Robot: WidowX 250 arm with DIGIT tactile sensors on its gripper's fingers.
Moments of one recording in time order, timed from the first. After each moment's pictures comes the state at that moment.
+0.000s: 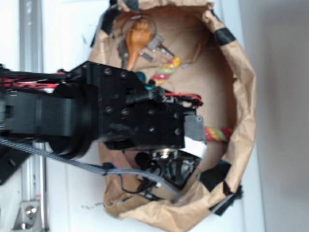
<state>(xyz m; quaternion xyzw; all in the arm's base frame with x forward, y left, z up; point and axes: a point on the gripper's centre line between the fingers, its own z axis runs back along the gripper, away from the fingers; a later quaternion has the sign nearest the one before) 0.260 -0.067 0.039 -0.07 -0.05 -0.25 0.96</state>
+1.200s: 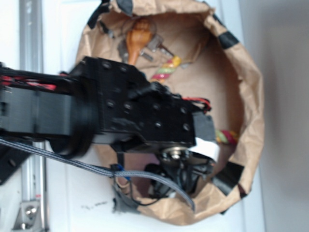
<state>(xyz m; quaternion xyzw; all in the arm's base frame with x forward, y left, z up) 0.269 -0.084 0.056 -0.09 -0.07 -0.23 0.97</state>
